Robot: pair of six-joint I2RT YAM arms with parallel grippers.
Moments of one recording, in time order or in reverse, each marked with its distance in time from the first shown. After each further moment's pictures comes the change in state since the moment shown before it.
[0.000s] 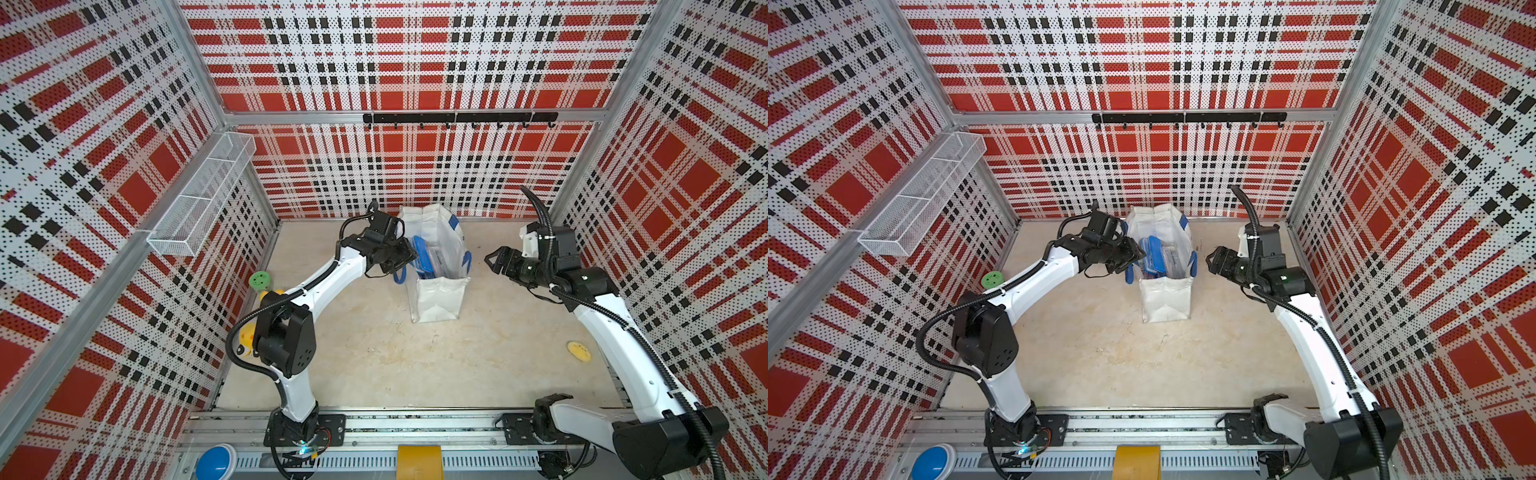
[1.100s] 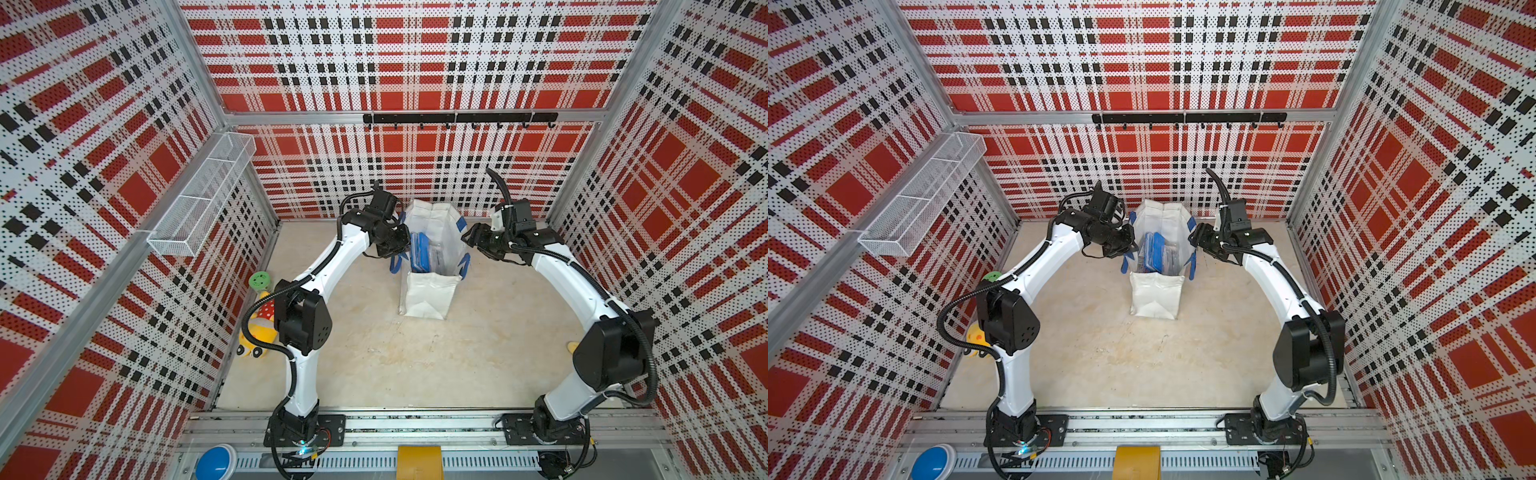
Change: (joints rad) left arm 0.053 0.188 0.402 -0.360 0.072 0.263; right arm 0.024 0.487 0.297 0.126 -0.059 0.064
